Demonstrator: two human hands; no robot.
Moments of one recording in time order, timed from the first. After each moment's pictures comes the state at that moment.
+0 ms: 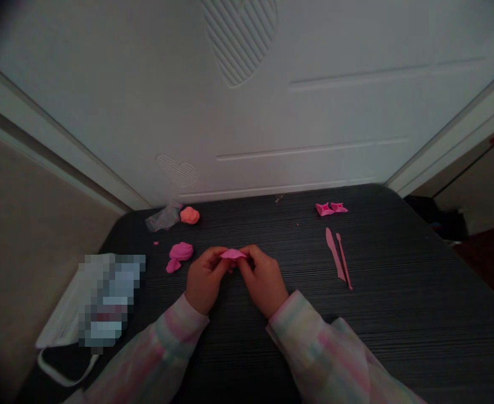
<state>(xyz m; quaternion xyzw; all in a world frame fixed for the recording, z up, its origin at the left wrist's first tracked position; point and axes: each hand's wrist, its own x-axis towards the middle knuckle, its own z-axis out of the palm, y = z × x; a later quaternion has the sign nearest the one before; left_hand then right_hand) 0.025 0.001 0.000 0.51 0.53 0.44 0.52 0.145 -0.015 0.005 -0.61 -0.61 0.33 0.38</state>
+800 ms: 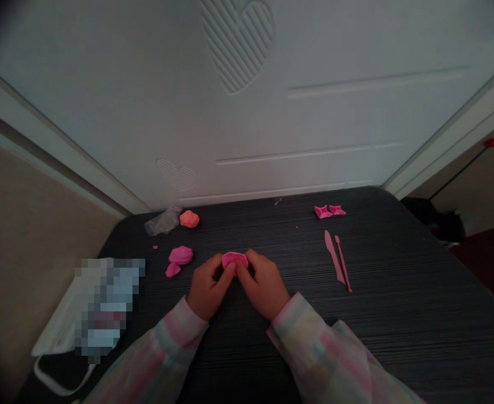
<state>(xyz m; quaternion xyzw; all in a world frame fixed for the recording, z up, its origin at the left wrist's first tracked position) 0.018 -0.003 0.004 0.75 0.52 0.30 0.27 0.147 -0.015 0.007 -0.60 -0.68 0.28 0.33</state>
